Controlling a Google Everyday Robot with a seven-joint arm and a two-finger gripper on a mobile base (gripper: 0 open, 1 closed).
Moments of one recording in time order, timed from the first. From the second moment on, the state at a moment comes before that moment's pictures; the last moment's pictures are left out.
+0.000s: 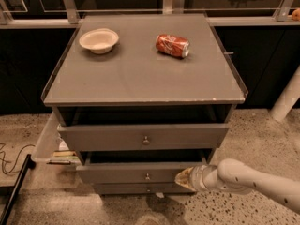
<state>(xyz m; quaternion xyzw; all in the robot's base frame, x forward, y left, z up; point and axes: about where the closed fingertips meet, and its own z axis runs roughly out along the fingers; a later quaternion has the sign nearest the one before) 0.507 -0.155 0.399 -0.58 0.73 0.14 0.34</state>
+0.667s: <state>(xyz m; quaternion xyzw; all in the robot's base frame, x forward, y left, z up) 0.507 -0.155 0.399 -0.58 0.73 0.14 0.34</state>
